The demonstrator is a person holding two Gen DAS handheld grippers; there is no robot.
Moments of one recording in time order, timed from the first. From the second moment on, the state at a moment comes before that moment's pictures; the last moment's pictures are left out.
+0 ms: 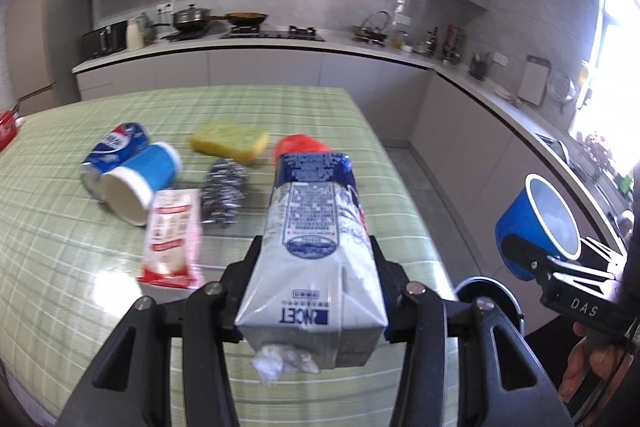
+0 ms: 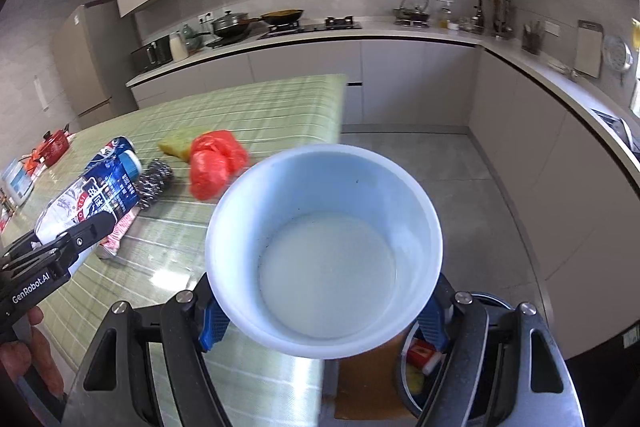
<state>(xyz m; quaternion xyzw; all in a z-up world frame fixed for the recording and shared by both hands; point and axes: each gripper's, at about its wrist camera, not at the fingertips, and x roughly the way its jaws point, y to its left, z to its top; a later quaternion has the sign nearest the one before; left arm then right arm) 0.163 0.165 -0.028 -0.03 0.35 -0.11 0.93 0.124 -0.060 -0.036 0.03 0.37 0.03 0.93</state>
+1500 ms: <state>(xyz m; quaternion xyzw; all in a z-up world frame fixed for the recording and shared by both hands) 0.103 -0.105 -0.073 0.03 0.42 -0.23 0.88 0.042 -0.305 -0.109 0.05 0.44 -0.02 0.90</state>
